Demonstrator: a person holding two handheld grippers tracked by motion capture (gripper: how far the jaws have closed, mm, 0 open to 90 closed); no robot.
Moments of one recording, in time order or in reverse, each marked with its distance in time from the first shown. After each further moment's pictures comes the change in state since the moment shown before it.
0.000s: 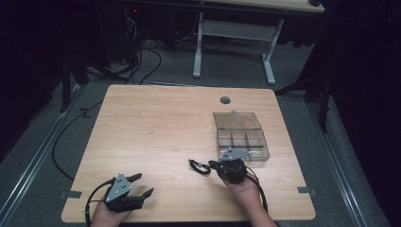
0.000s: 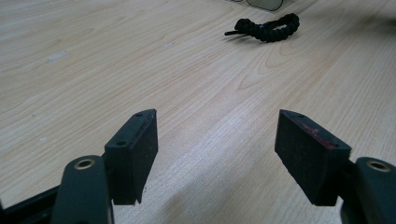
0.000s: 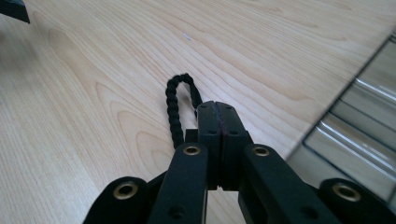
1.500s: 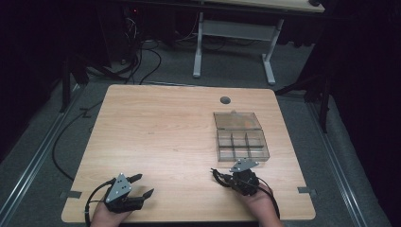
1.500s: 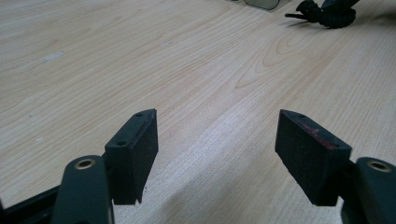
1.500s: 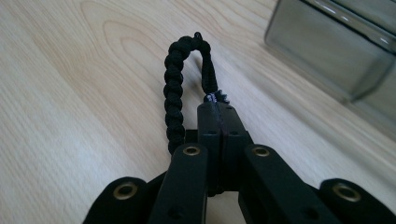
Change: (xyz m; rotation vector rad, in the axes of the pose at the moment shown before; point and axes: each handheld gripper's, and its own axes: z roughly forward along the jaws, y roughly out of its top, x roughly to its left) left arm 0.000 0.000 -0.001 0.001 -0.013 0.003; right arm -0.009 -0.050 -0.023 0.190 -0.062 0.013
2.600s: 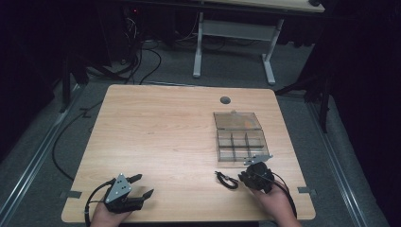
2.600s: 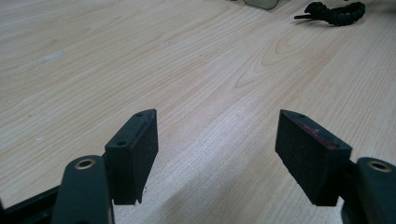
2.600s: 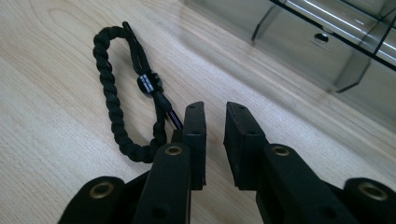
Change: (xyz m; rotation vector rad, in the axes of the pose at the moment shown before) left arm 0.000 0.000 -0.001 -0.001 0.000 0.001; right arm -0.031 -0.001 -0.027 0.144 -0.080 0.118
